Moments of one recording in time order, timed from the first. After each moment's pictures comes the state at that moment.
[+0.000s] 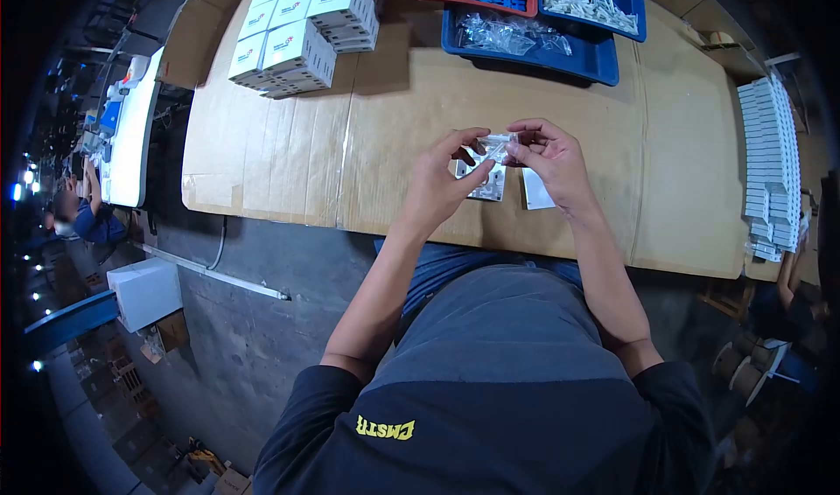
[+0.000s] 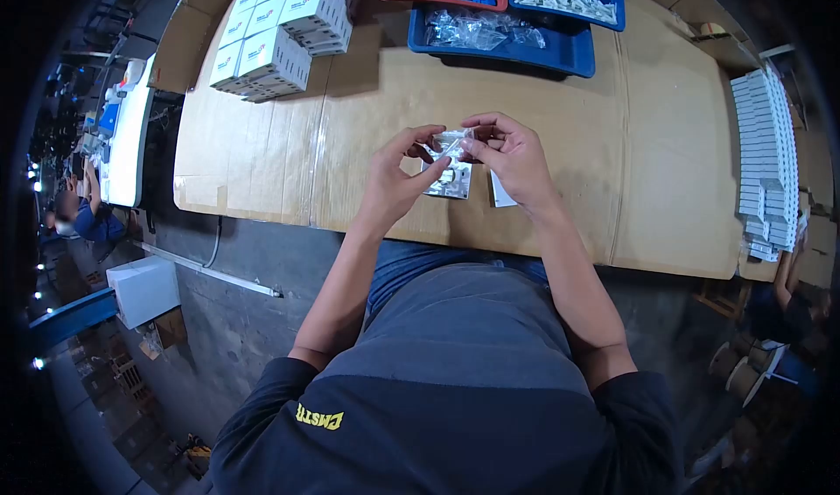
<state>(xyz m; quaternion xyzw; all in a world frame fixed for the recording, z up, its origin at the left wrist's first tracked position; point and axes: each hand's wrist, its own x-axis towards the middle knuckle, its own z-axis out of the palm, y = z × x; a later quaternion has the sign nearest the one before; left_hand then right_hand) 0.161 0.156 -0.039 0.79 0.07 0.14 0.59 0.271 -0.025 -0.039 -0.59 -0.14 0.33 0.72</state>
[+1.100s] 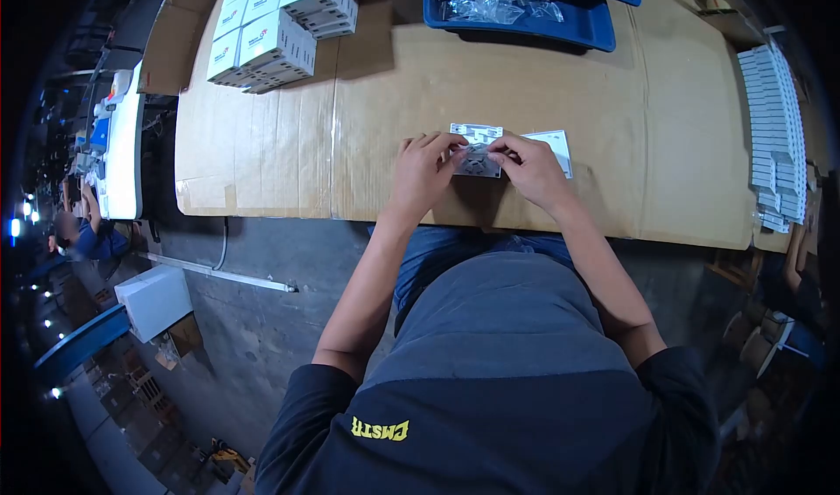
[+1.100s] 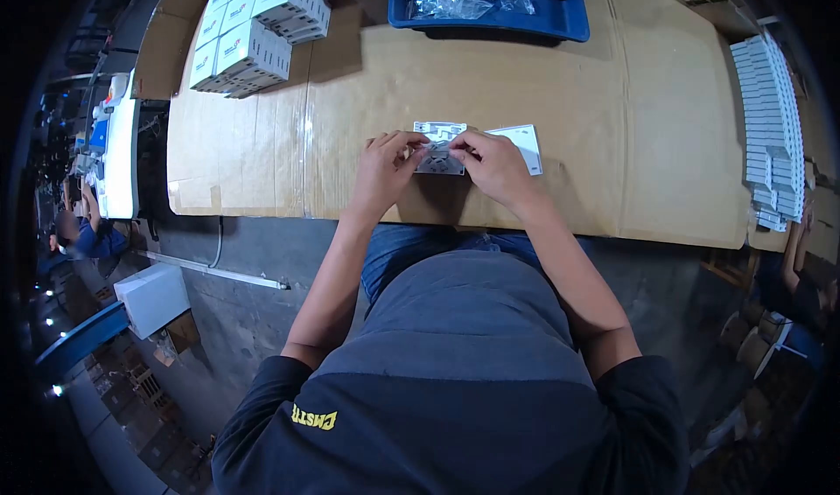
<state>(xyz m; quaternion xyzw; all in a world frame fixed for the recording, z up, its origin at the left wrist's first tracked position) 0.141 0.172 -0.096 0.91 0.08 0.06 0.41 0.235 -0.032 -0.092 -0.83 -0.27 0.21 0.44</state>
